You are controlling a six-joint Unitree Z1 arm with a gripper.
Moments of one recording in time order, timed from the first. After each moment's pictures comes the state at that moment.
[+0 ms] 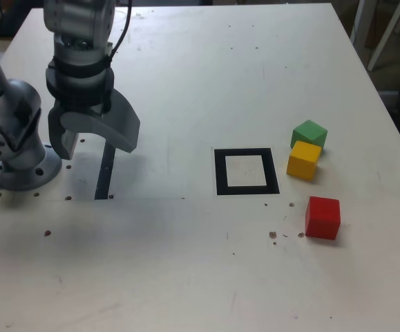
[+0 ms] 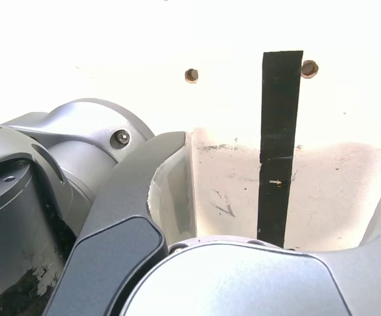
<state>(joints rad) -0.07 1.49 -0.69 1.02 0.11 -0.08</state>
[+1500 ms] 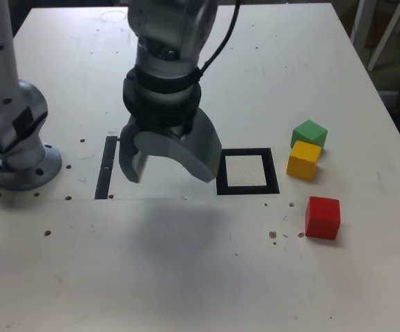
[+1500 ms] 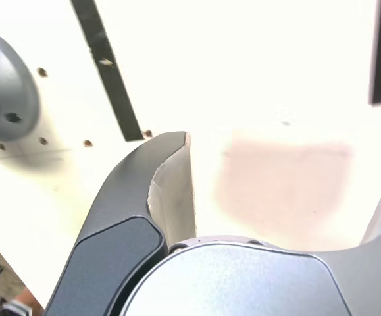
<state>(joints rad) -0.39 1.82 -1.28 1.26 0.05 -0.22</state>
